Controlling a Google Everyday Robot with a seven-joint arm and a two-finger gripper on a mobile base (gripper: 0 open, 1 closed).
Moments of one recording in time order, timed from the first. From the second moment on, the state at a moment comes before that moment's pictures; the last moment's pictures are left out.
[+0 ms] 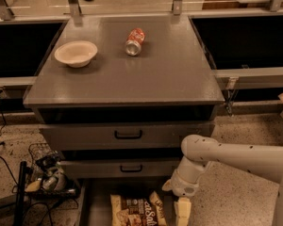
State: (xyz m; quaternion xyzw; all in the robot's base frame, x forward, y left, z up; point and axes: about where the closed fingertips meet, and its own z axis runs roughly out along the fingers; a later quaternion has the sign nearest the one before) arm 0.383 -0.111 0.447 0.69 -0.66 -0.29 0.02
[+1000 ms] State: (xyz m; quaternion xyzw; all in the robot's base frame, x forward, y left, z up) arm 0.388 -0.126 0.438 0.60 -0.78 -0.15 0.06
